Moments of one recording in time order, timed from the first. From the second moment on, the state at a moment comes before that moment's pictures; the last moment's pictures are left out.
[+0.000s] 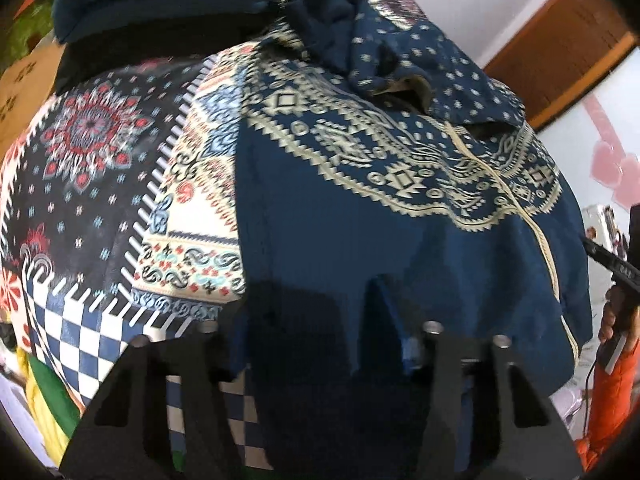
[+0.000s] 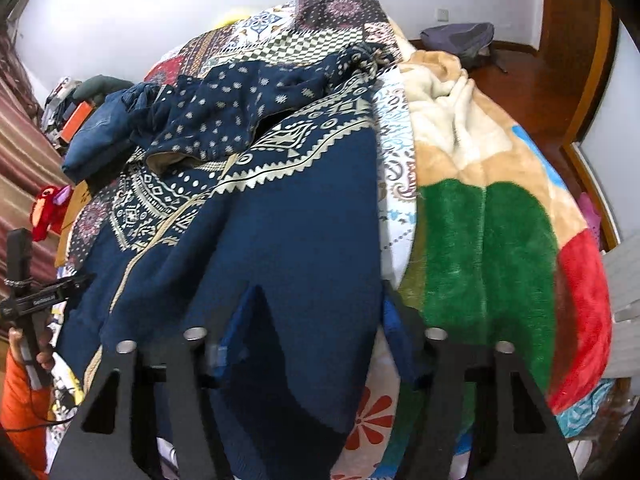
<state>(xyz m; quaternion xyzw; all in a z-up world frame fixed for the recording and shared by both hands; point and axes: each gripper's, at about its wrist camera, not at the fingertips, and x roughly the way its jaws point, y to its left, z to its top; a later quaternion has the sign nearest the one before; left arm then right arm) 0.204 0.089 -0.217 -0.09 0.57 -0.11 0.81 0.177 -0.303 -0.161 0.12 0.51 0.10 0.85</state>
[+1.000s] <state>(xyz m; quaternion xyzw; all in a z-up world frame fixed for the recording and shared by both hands) 0.337 0.068 -0.065 -0.09 0.41 -0.11 0.90 0.305 -0.333 -0.068 0.16 0.37 0.13 0.91</state>
